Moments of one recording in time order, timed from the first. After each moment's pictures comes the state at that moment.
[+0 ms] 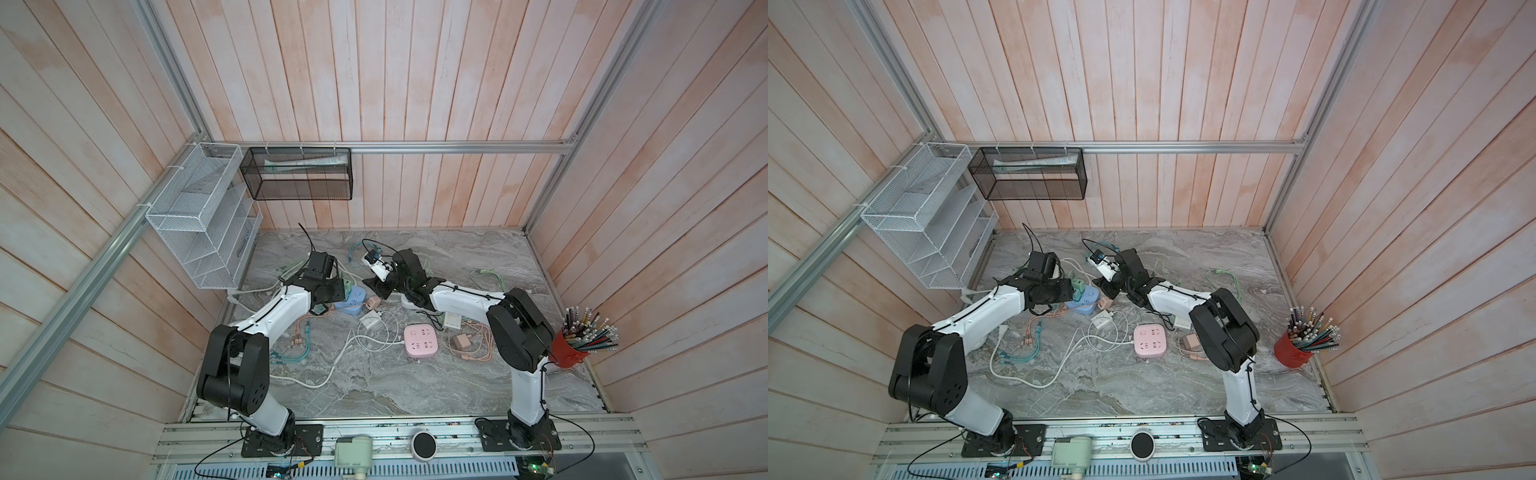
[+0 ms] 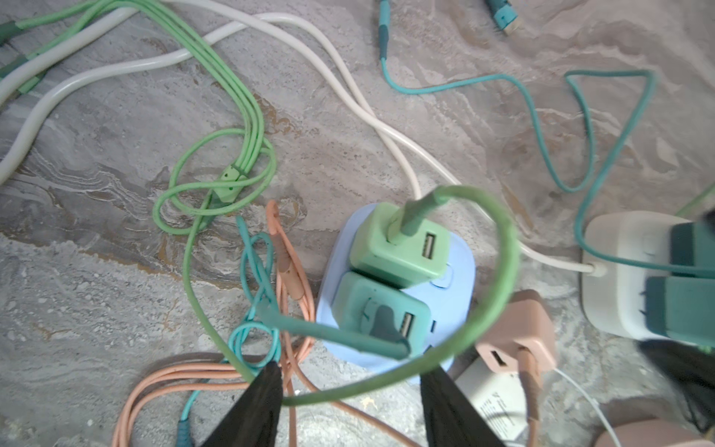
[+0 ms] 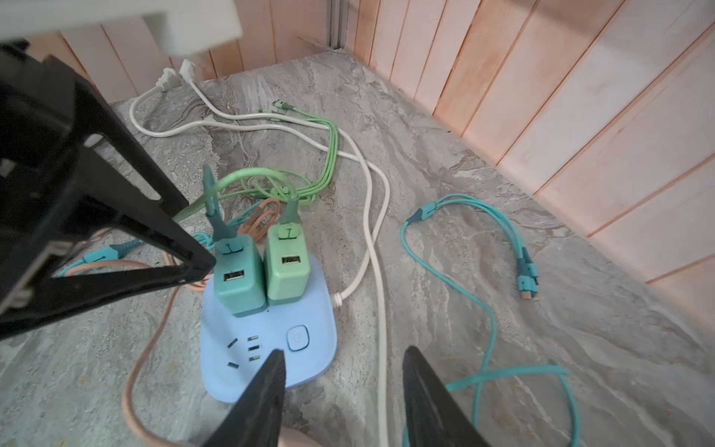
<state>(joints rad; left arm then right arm) -0.28 1.58 1.09 -0.47 0.02 -0.33 0.74 2.00 1.35 0.15 -0.25 -0.19</state>
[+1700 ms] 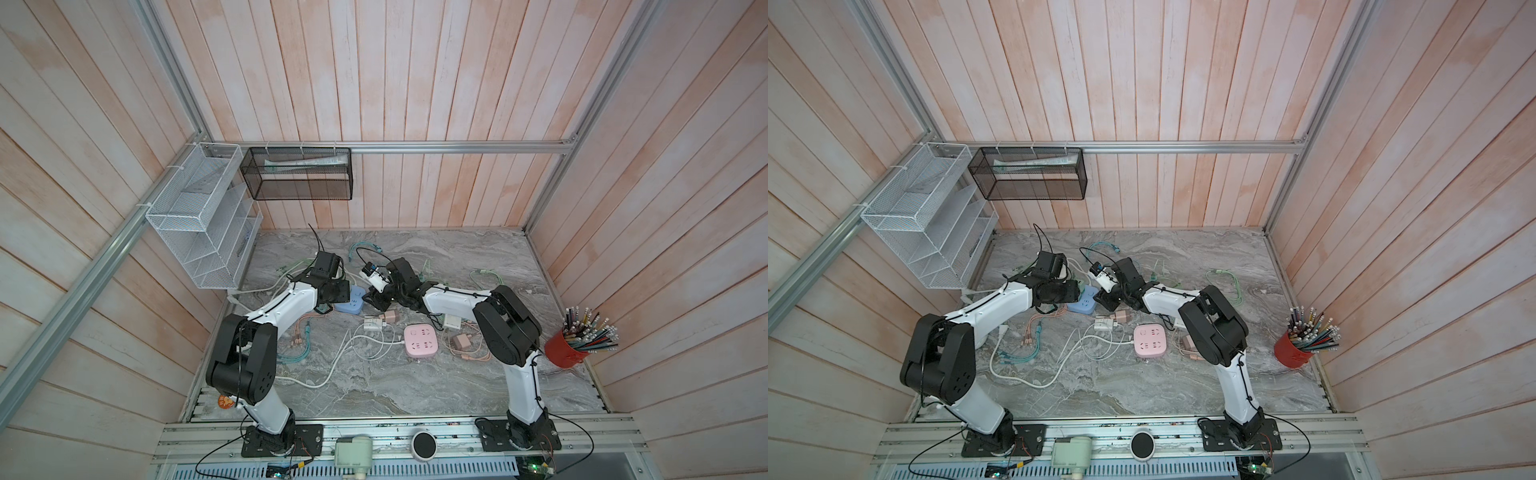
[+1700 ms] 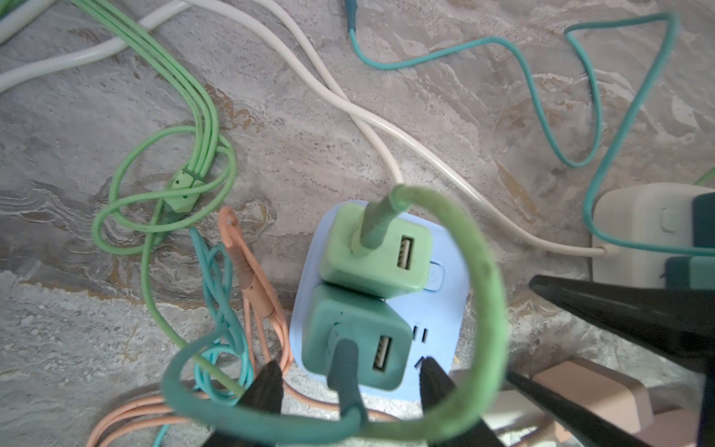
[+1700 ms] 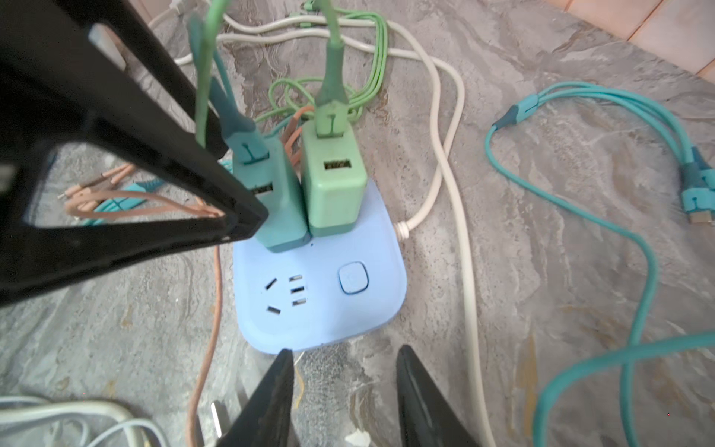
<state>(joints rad) -0.31 1.66 1.12 -0.46 0.00 -0.28 0.75 2.08 1.38 0.06 -0.32 -0.11</state>
